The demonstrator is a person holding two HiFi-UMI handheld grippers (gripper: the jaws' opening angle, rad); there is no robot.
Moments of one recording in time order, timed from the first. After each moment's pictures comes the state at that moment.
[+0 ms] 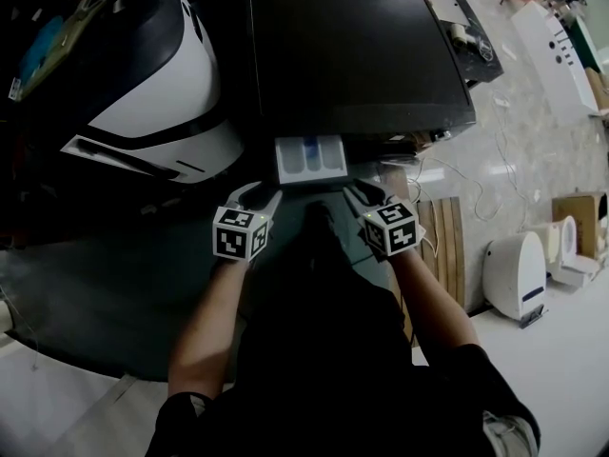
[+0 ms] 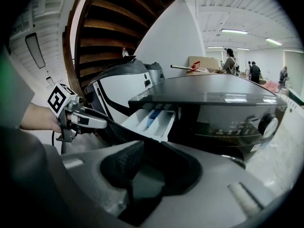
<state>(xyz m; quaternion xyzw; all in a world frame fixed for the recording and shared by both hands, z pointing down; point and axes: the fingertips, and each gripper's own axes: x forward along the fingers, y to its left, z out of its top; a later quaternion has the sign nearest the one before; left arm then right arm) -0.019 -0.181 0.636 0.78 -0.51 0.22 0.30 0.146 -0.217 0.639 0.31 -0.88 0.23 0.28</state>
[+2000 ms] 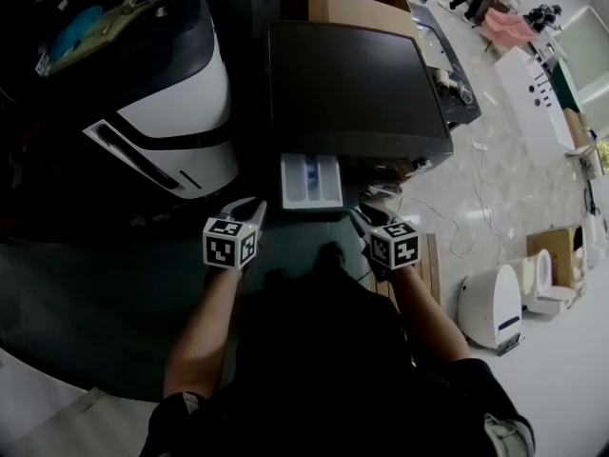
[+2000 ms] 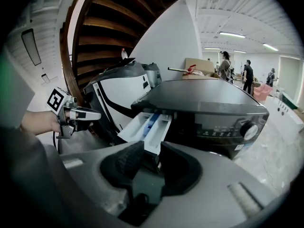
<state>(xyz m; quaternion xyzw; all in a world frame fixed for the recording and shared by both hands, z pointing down) -0.054 -0.140 0.581 0.77 -0.54 0.15 0.29 0.162 -0.180 0.584 0.34 -0.86 0.23 0.29</state>
